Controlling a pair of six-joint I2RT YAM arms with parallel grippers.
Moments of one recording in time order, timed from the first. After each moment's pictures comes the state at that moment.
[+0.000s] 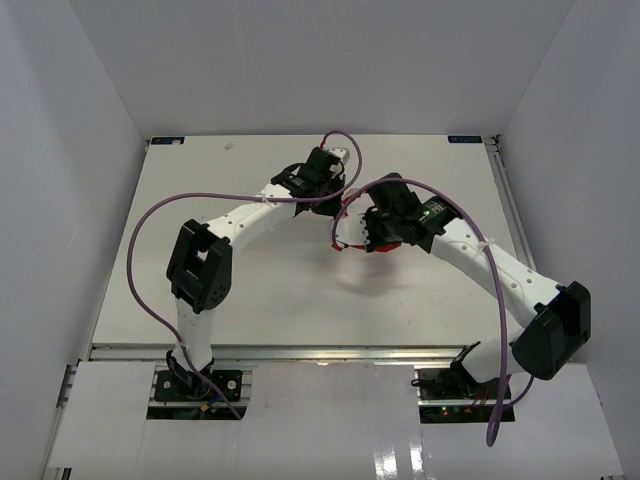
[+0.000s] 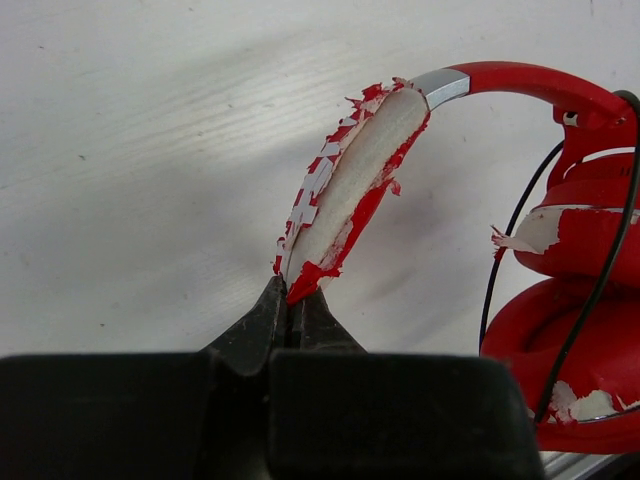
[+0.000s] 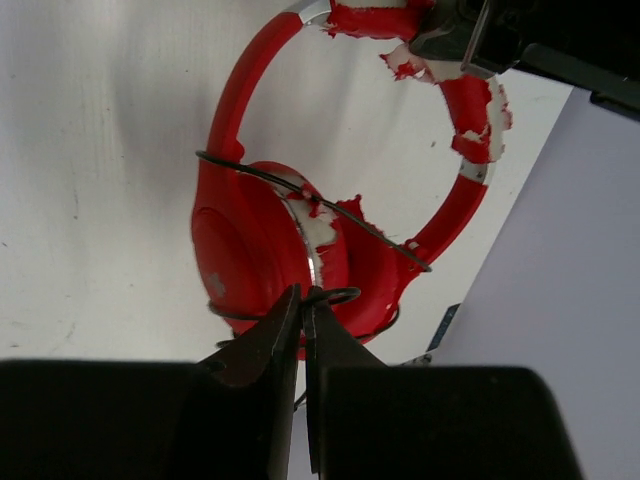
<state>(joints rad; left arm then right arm) -0.66 1.99 1.70 -0.51 0.02 -0.38 0.71 1.41 1.32 -0.85 0.02 -1.20</state>
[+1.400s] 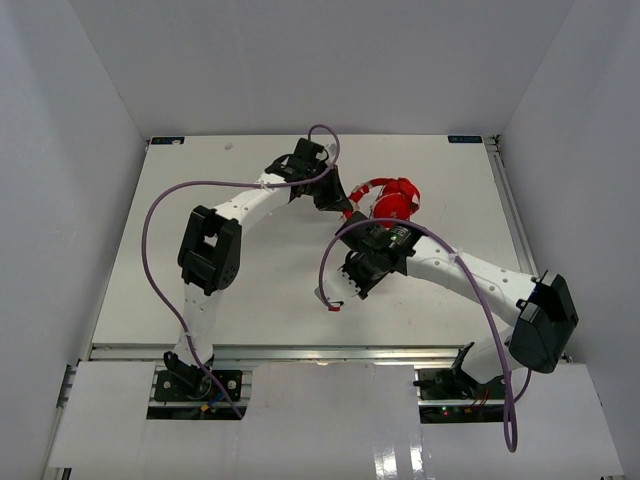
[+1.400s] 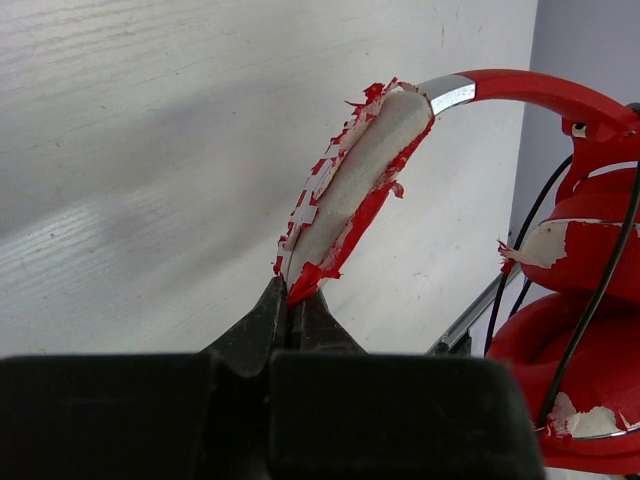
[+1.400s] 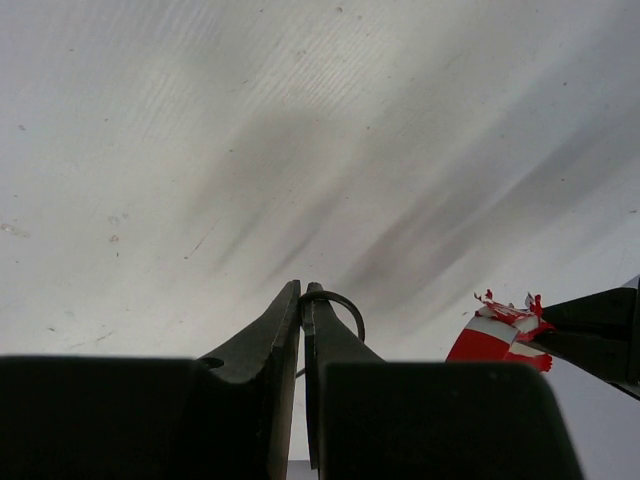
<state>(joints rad) -0.53 2.16 1.81 -0.43 0.48 -0.67 0.94 1.46 1.23 -0.98 -0.06 -1.43</state>
